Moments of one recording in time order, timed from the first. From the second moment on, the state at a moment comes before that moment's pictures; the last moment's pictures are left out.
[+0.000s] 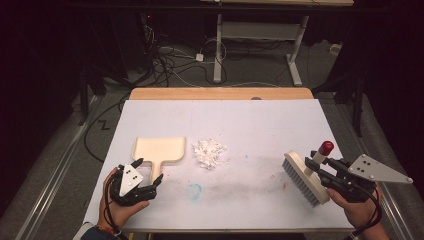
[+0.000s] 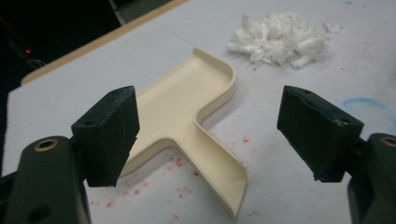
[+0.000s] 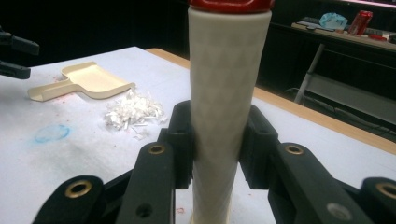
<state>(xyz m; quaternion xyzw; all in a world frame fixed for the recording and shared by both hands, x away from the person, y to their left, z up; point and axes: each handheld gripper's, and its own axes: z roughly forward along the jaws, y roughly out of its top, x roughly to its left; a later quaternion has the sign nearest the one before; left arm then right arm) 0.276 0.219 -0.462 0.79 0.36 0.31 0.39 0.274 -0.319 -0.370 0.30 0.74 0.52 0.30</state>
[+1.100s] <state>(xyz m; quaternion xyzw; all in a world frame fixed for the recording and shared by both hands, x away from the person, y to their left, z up) 0.351 0.200 -0.486 0.75 0.57 0.19 0.28 0.284 -0.313 -0.373 0.30 0.75 0.51 0.30</state>
